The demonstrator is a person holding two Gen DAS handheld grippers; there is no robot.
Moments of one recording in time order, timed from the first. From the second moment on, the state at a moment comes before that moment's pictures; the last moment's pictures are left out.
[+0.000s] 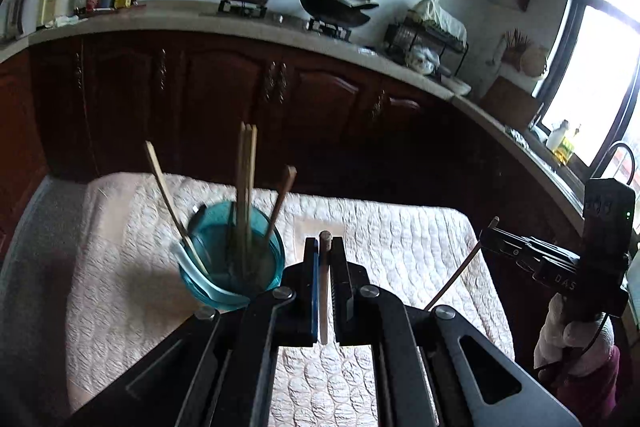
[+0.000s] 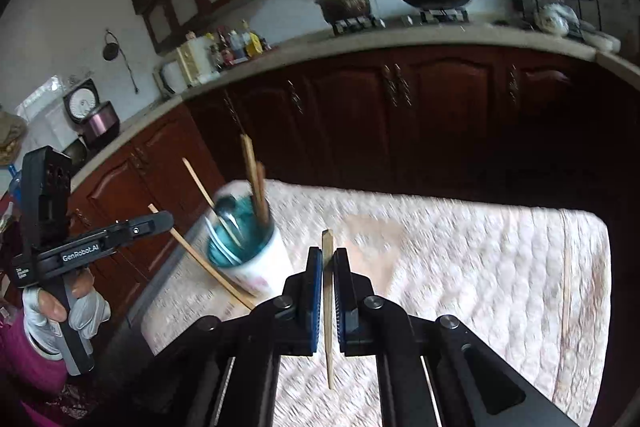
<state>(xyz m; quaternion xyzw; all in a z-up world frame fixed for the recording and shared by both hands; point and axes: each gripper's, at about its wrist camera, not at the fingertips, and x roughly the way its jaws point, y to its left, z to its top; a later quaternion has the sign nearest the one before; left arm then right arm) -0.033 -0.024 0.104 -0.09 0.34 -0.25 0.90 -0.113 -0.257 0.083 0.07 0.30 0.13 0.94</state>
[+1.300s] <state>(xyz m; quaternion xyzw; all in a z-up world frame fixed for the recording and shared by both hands) 0.075 0.014 0.085 -0.04 0.34 -0.12 0.93 0.045 -0.124 0.075 0.04 0.33 0.20 0.92</state>
